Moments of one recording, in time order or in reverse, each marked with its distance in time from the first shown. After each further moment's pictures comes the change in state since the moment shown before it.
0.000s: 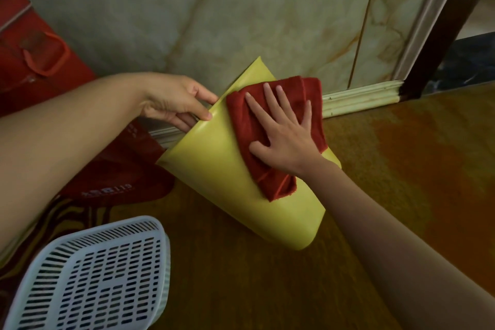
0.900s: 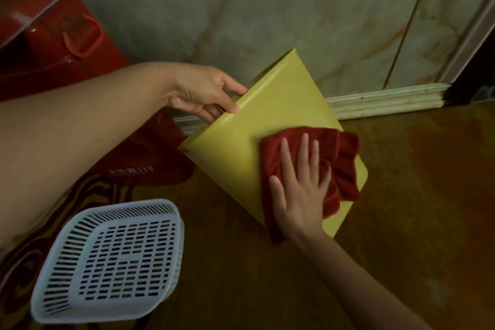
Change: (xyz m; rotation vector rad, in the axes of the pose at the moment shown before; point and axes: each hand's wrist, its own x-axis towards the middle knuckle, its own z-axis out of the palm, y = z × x) left_hand 0.002 0.000 0.006 -0.072 0.035 0.010; right_hand -0.081 -0.021 0.063 0.165 0.175 0.197
